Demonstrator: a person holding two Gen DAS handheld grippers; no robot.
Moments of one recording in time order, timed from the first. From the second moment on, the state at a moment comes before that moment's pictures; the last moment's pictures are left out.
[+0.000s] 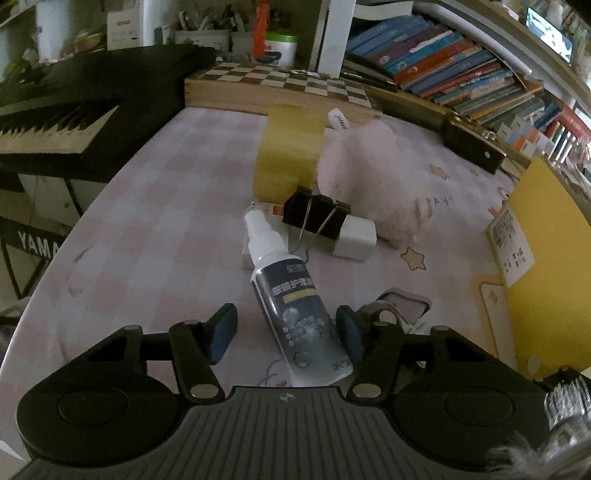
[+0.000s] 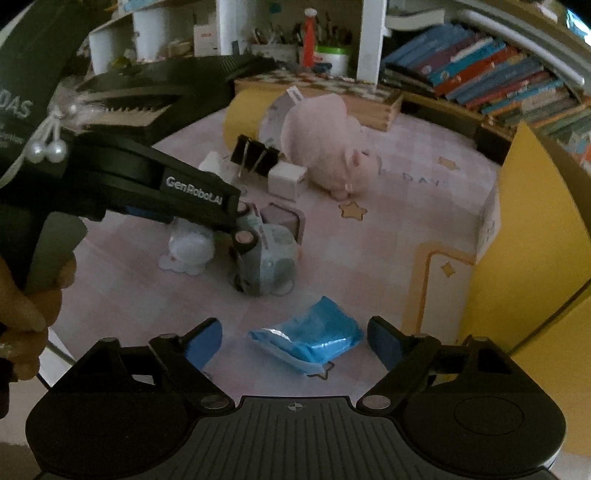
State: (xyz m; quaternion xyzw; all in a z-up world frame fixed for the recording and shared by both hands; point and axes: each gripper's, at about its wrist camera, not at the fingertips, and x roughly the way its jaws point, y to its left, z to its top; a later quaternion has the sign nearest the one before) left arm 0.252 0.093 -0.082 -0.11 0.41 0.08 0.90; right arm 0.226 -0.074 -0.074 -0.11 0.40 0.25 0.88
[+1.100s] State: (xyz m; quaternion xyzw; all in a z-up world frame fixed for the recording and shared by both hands) left arm 0.169 0.138 -0.012 -0.24 0.33 0.08 0.91; right arm 0.211 -0.085 -0.018 -0.06 0.31 0.24 0.92
